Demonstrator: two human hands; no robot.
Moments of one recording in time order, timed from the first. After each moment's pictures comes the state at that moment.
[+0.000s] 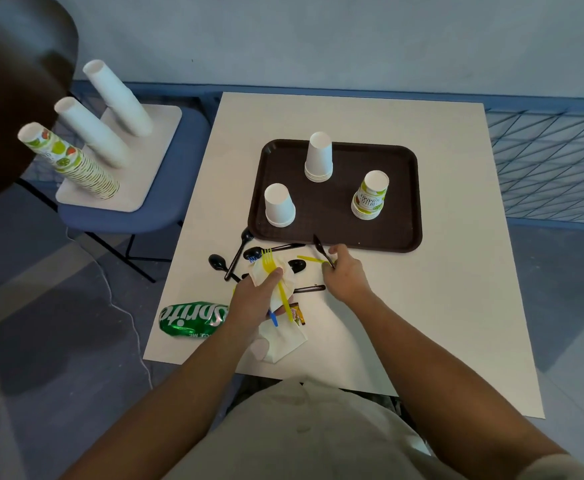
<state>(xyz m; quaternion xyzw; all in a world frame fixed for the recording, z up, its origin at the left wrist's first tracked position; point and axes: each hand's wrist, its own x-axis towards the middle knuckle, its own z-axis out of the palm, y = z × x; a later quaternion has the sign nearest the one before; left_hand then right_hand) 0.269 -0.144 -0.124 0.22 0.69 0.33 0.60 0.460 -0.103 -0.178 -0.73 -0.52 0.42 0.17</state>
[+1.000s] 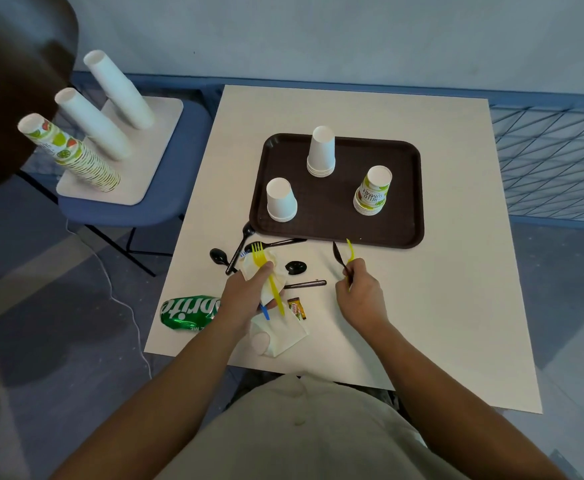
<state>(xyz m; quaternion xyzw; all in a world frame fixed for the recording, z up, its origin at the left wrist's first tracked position) 0.255 -0.145 -0.121 0.21 0.68 0.35 0.60 0.475 -0.158 -0.180 -0.74 -0.54 0.34 0.22</state>
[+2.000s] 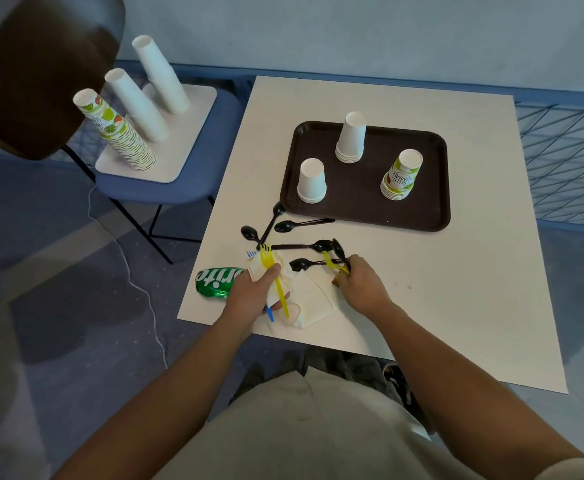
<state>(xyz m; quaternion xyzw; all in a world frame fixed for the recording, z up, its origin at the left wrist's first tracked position) 0.198 -0.204 -0.127 0.24 0.69 0.34 0.59 0.427 -0.174 -0.194 -0.70 -0.61 0.36 0.09</state>
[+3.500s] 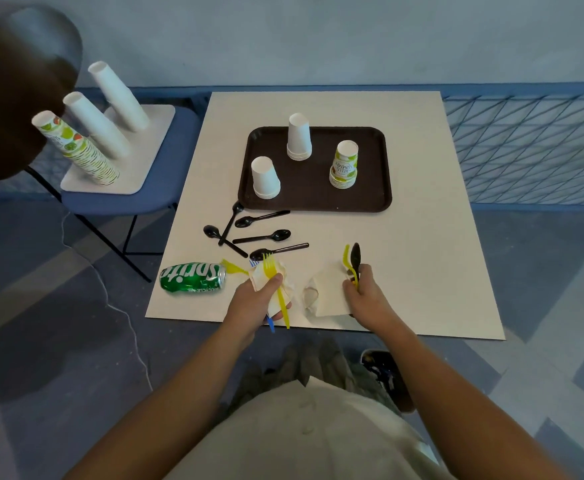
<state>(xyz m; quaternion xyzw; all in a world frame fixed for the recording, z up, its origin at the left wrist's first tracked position) 0.272 -0.265 -0.122 0.30 0.65 0.30 0.63 0.510 -0.278 -0.163 -0.70 -0.47 0.50 0.22</state>
